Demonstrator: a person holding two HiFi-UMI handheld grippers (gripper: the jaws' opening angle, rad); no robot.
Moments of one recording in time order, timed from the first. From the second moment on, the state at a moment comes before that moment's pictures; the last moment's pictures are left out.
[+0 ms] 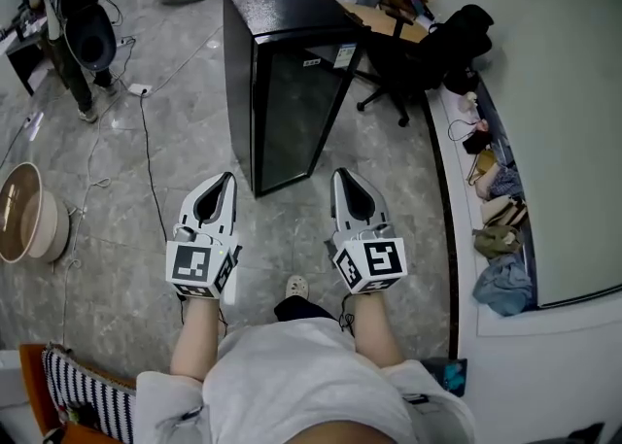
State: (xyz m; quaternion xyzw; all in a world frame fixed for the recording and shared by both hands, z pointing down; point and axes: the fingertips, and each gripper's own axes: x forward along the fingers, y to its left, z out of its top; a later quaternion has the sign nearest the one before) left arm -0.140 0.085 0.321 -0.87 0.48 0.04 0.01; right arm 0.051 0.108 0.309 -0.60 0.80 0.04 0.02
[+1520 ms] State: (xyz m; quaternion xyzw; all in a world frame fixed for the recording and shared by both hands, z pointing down) left arm -0.052 -0.117 0.371 -0.84 0.55 -0.02 -0.03; right arm 0.134 -0.137 0.357 -0.52 0.85 0.00 -0.01
